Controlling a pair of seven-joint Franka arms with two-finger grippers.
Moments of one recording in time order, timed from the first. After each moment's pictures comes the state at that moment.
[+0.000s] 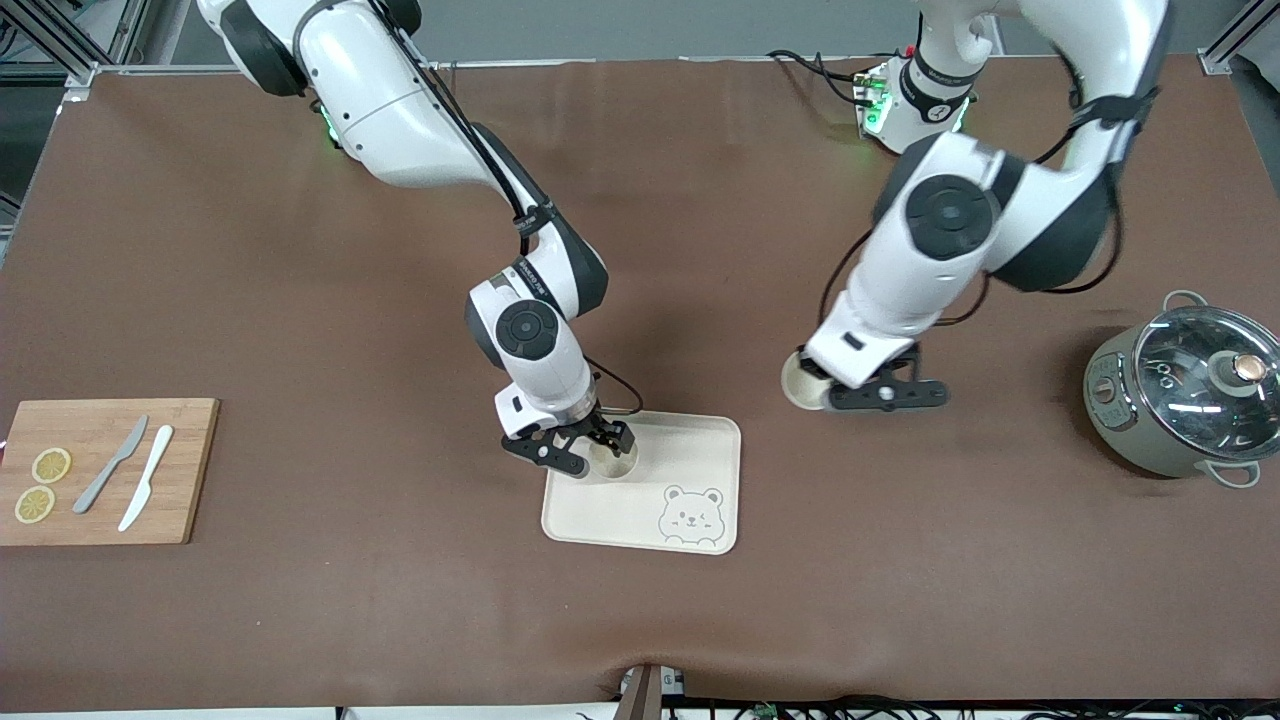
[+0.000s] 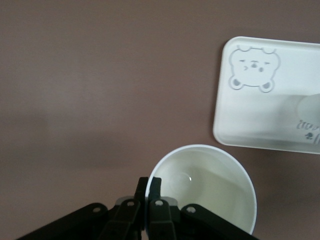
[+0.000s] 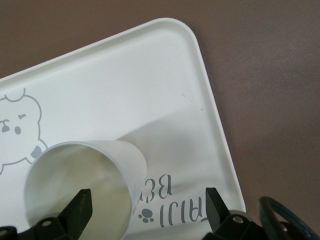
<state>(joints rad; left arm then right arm) -0.06 0.29 -0.39 -1.68 0.15 1.99 -0.49 0.62 0.85 -0.02 -1.39 0.04 2.43 0.95</state>
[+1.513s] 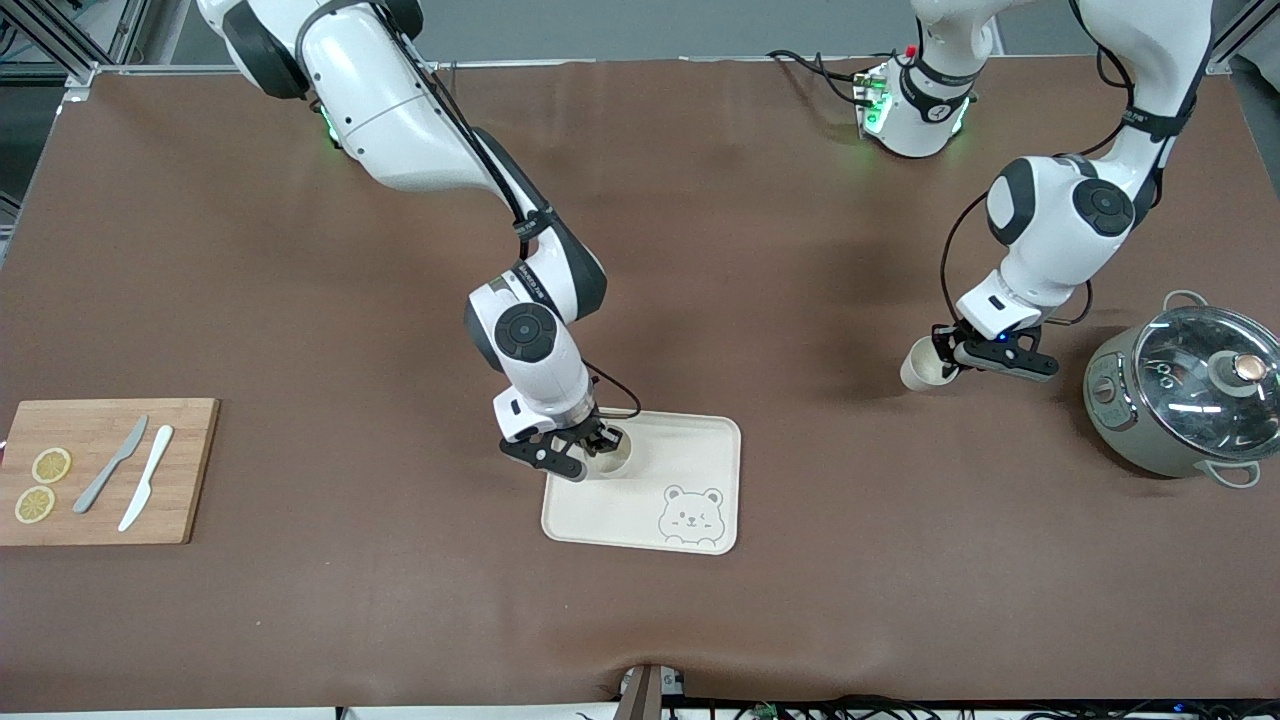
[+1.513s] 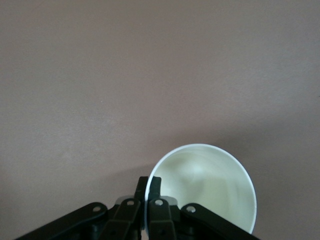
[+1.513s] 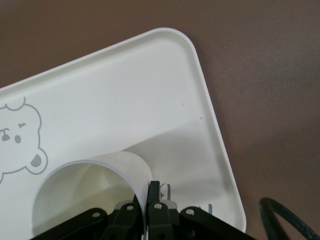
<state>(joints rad) 0.31 0.18 -0.39 -2.46 -0.06 2.86 0.27 0.62 0.85 -0.04 -1.38 0.04 2.44 0.96</state>
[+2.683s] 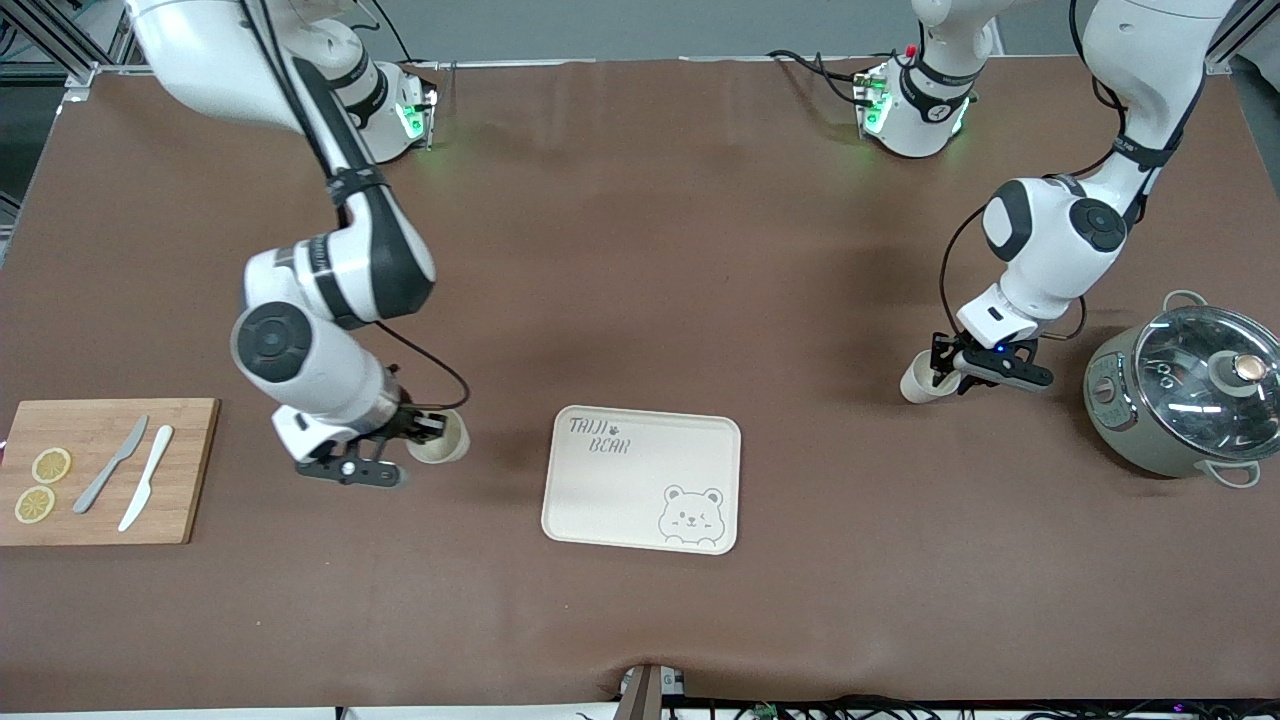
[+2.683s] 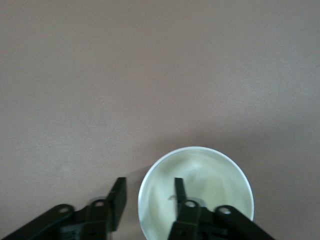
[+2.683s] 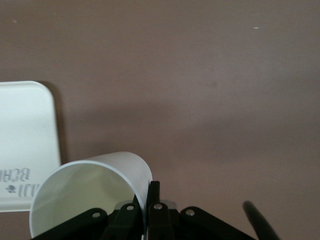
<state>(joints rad) 0.35 0.28 -0.39 -2.46 -0.06 2.98 0.37 0.32 0.47 -0.05 -1.63 0.04 2.10 0.38</state>
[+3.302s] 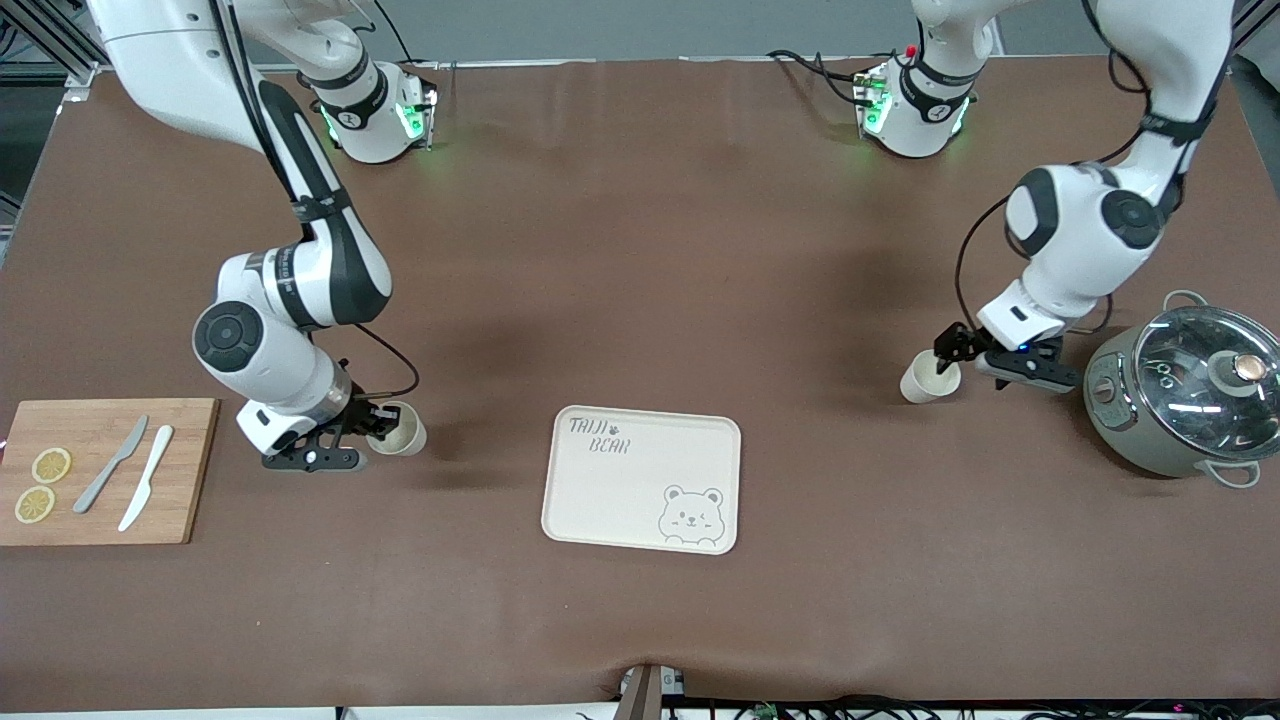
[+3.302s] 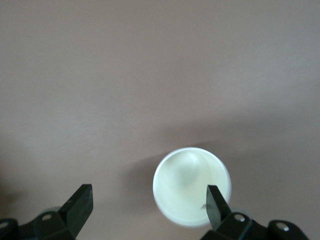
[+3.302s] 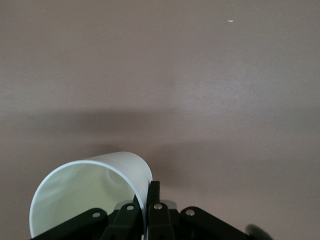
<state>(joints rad) 0.35 0.08 -0.40 -2.33 -0.06 2.56 0.25 0.21 0.44 -0.05 -1.90 0.04 2.40 0.12</state>
